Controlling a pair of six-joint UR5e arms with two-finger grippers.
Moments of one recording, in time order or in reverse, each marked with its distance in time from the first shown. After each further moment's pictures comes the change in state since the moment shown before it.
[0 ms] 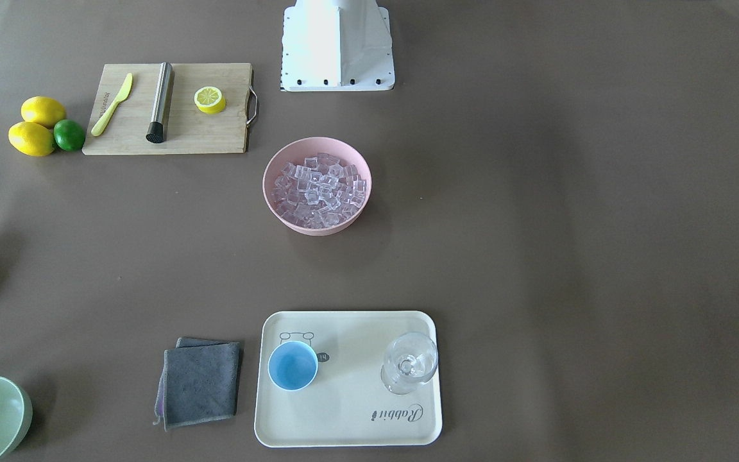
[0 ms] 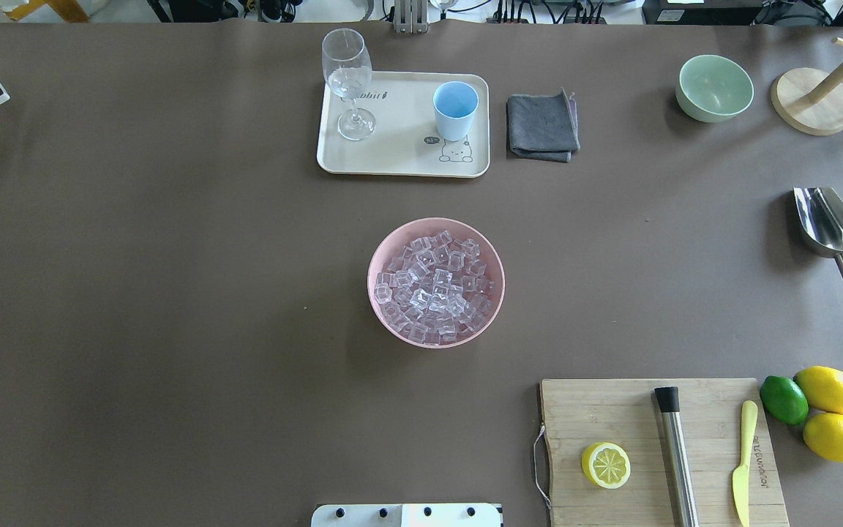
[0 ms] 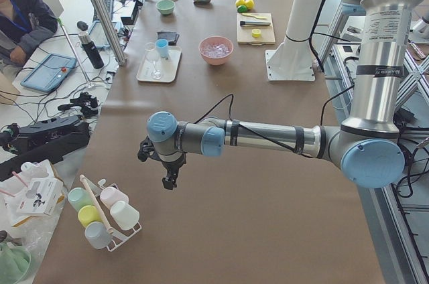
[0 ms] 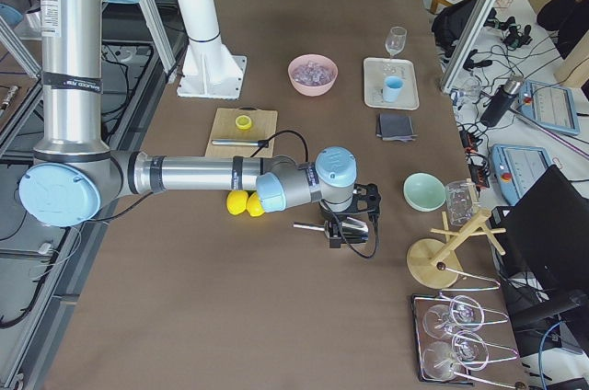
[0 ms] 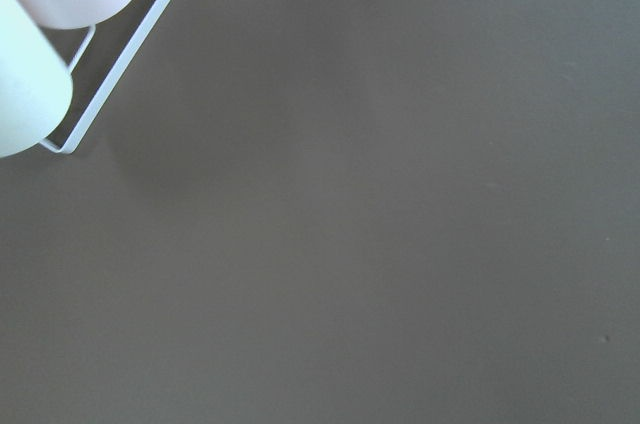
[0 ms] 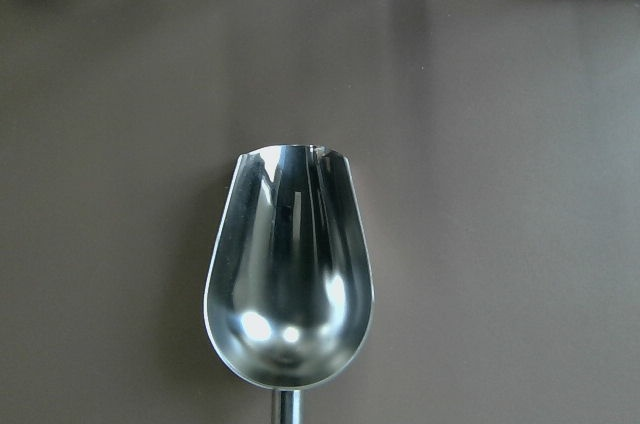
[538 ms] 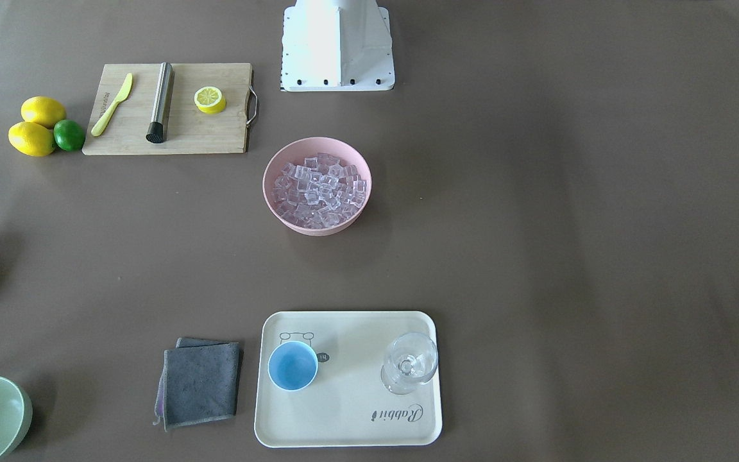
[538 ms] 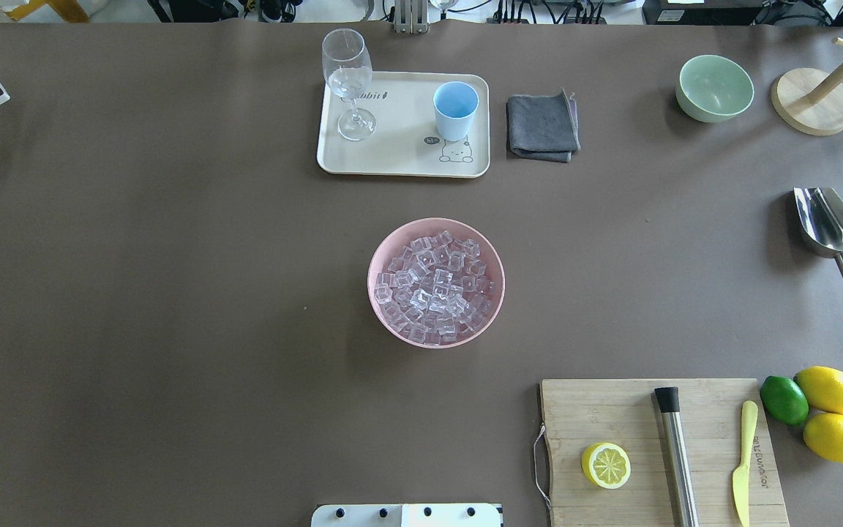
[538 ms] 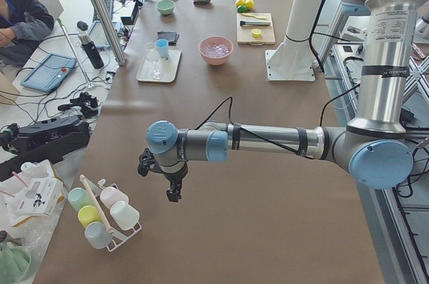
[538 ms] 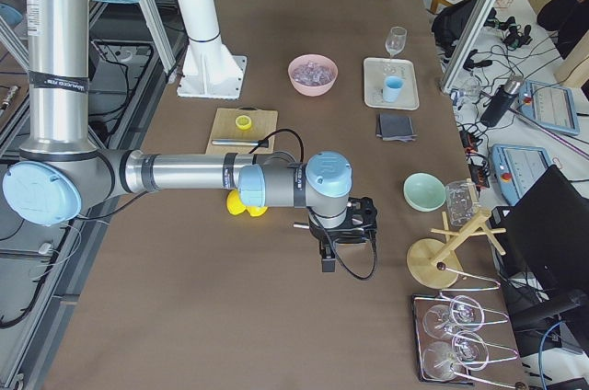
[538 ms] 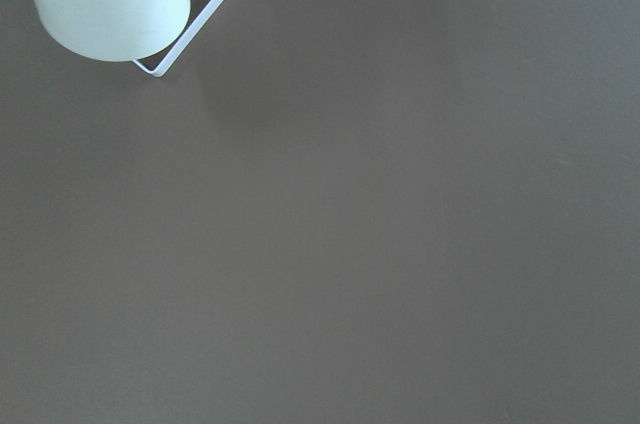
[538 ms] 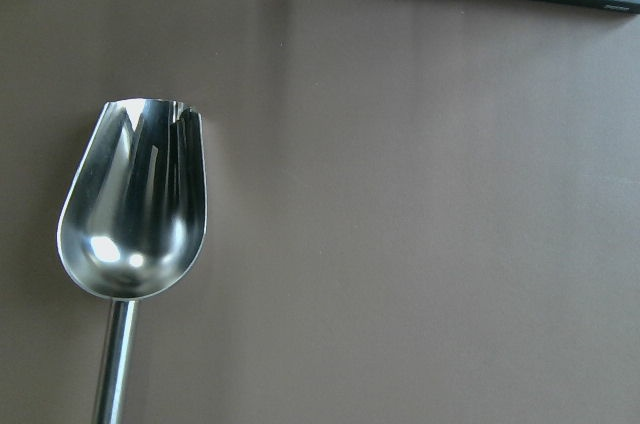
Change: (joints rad) left arm -0.065 0.011 0.010 0.091 0.011 -0.001; right arm 0.167 -0.010 0.053 -0.263 -0.074 -0.348
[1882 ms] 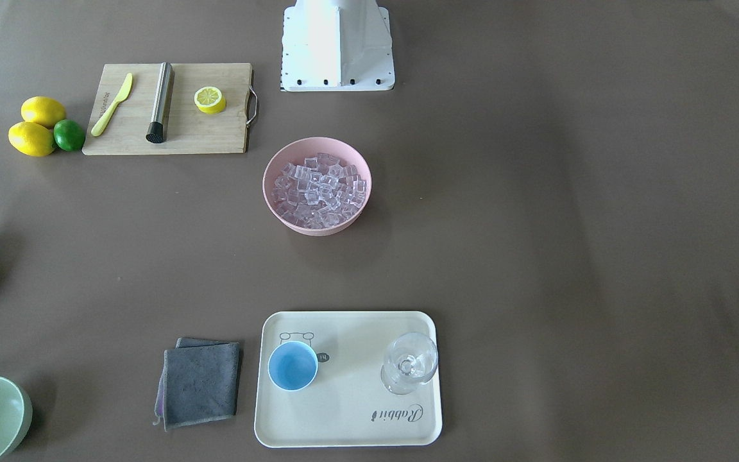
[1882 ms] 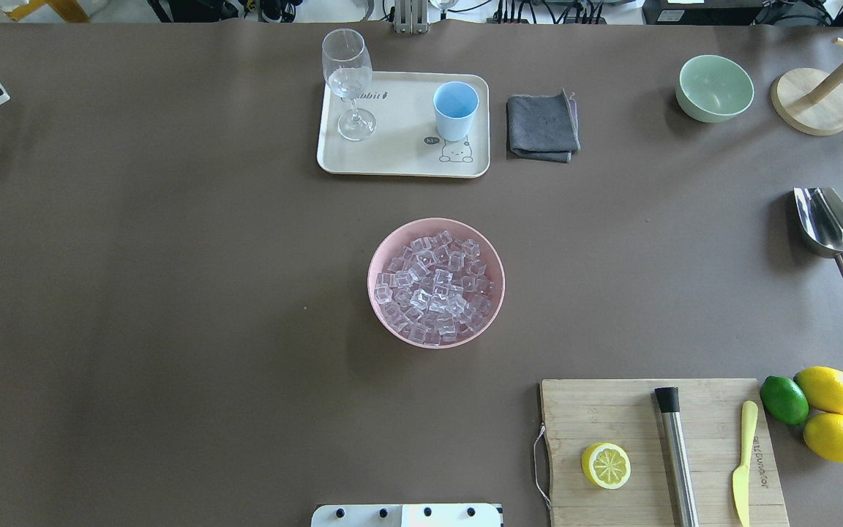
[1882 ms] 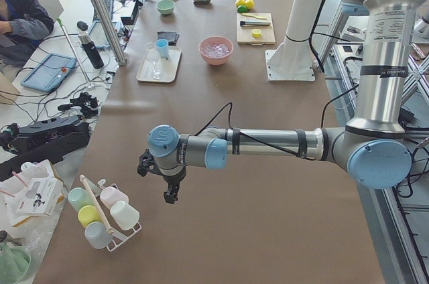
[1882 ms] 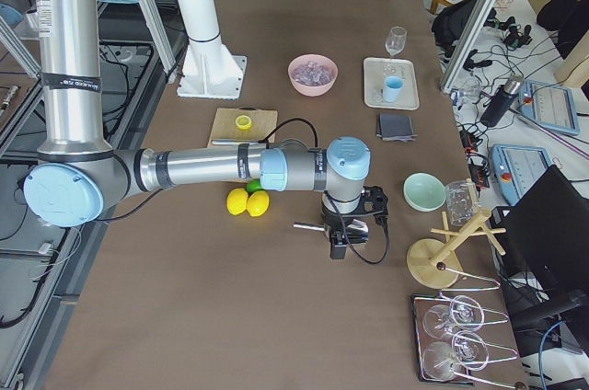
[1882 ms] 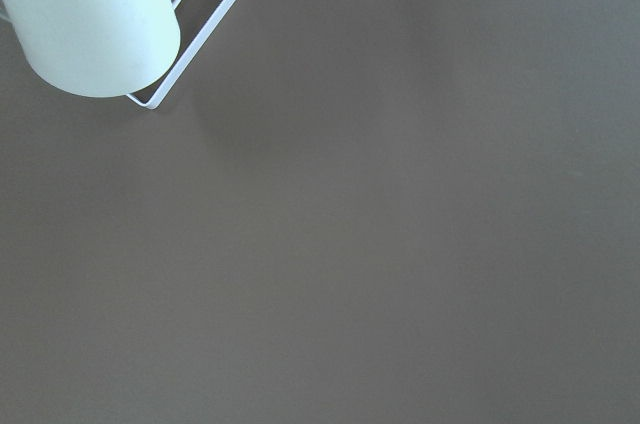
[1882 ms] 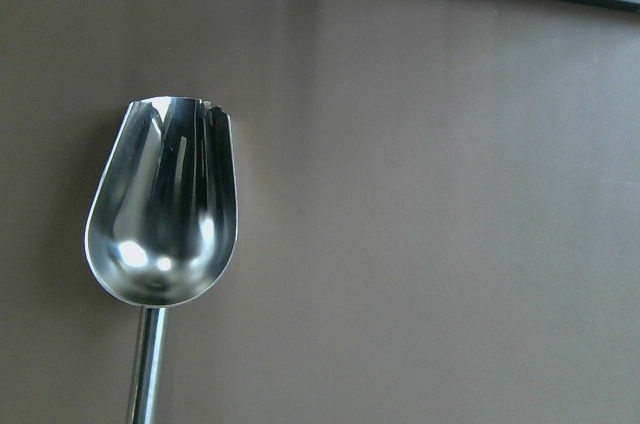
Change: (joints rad) left arm 0.018 0.004 0.048 -0.124 0.002 -0.002; right arm -0.058 0.064 0.013 -0.113 -0.036 0.003
